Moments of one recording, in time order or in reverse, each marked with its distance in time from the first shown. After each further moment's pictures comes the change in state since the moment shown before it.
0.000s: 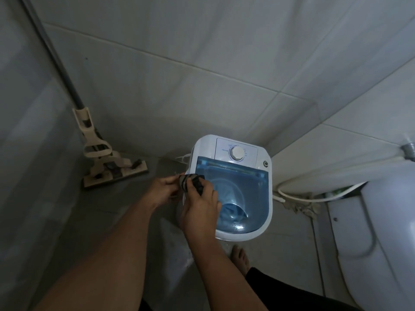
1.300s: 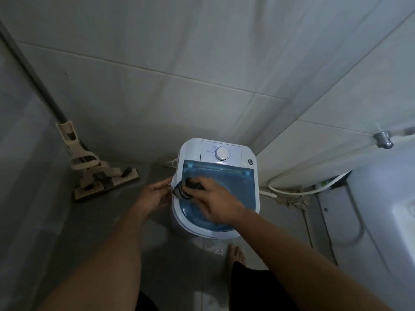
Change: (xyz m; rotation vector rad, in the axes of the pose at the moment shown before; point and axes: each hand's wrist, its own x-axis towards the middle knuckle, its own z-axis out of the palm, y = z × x) left_hand -0.005 0.002 0.008 0.010 0.058 -0.031; right_hand 0.059 0.084 -0.069 0.034 -0.297 -0.741
